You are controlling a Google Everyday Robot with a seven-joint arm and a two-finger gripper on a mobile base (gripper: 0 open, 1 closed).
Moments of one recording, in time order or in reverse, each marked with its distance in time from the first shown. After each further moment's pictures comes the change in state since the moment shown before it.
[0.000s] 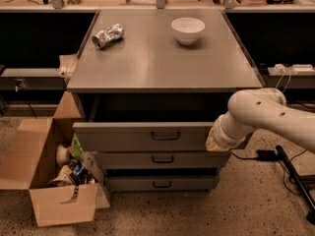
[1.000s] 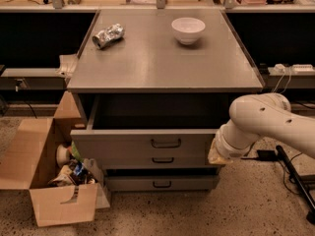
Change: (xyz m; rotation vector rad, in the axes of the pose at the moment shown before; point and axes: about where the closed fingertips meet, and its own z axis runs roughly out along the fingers) arm -0.004 0.051 -0.015 -0.098 0.017 0.032
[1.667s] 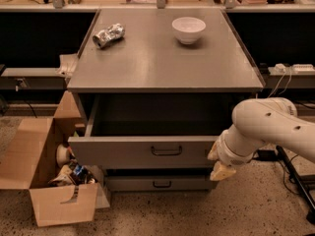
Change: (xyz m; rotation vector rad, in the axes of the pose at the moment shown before) arm -0.003 0.032 -0.013 -0.025 -0.003 0.060
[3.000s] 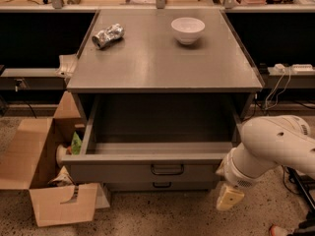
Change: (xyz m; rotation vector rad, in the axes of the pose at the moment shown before) arm 0.009 0.057 -0.001 -0.054 0.009 0.134
